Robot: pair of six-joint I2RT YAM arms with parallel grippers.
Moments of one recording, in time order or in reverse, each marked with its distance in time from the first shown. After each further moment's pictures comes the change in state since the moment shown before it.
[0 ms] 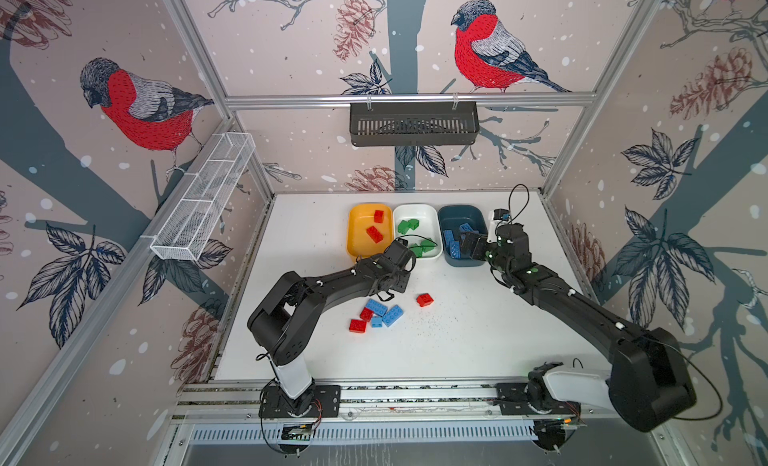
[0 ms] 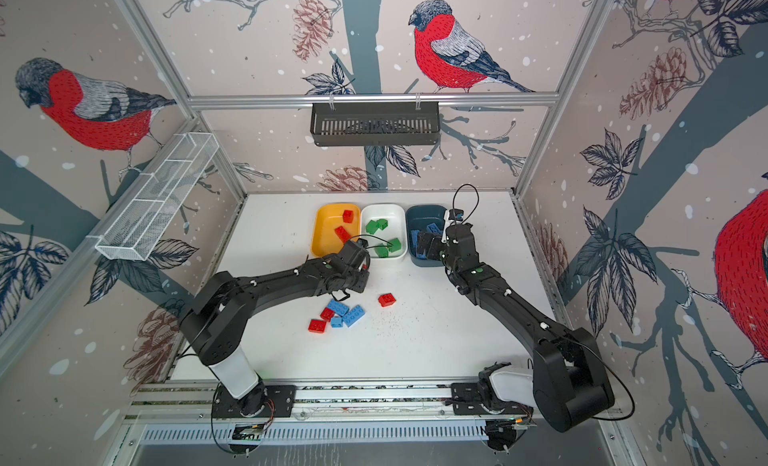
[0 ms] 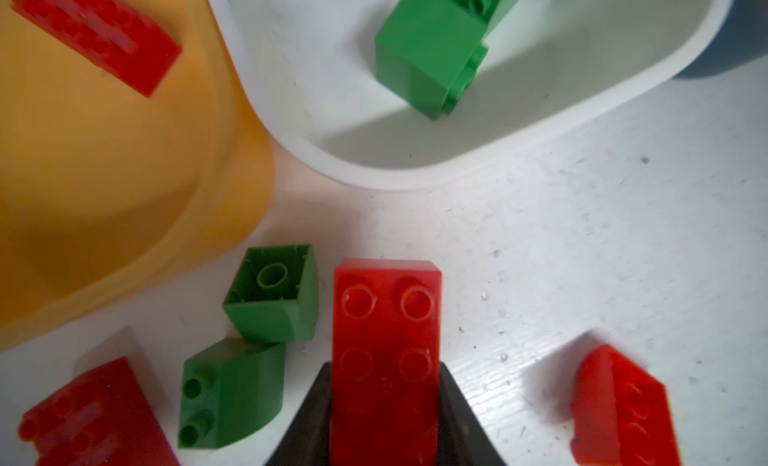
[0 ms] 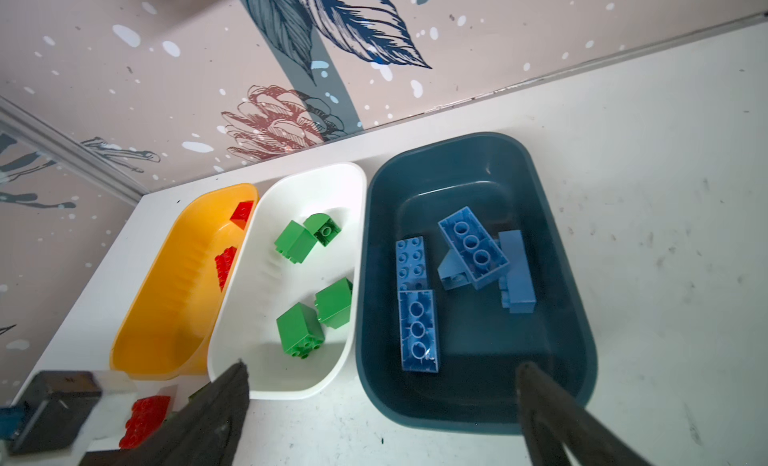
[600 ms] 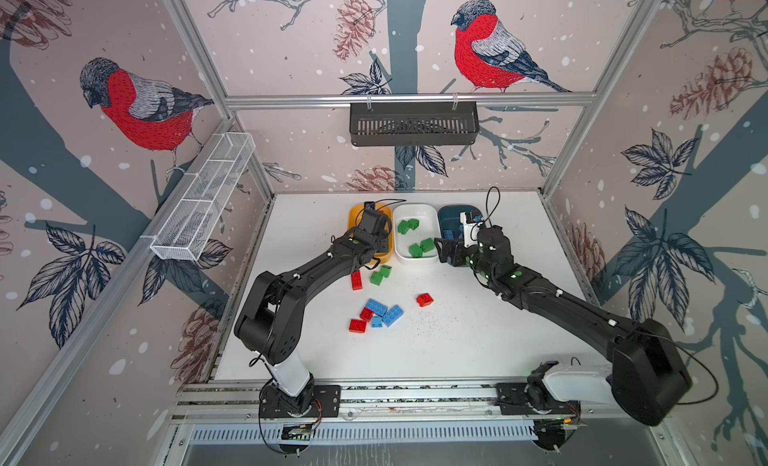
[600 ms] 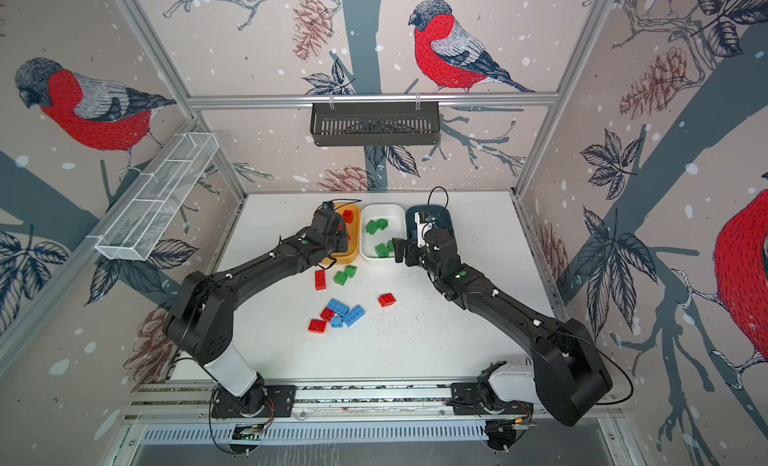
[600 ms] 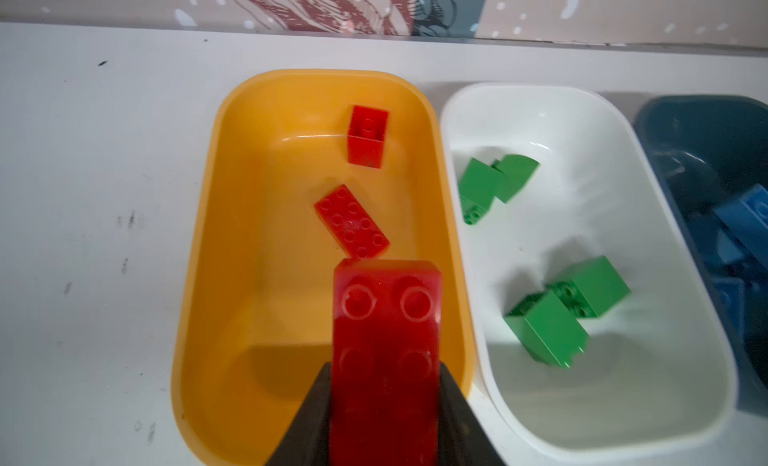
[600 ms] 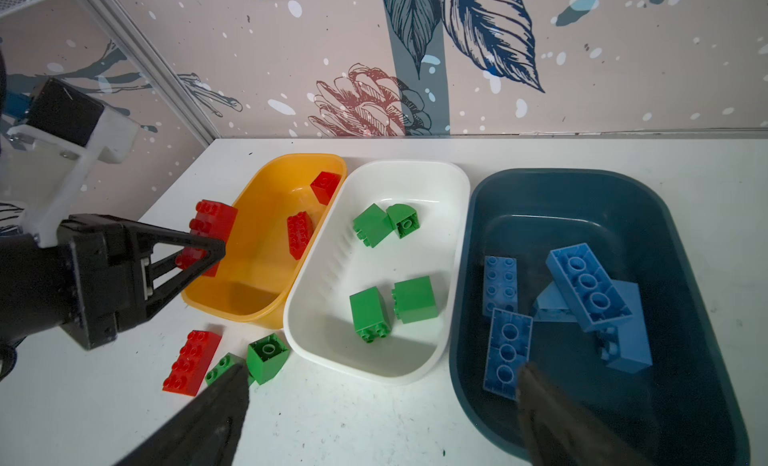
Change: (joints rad) left arm 0.240 0.023 0.166 0.062 -0.105 -0.104; right arm 0.164 0.029 0.026 0.058 0.039 -0.126
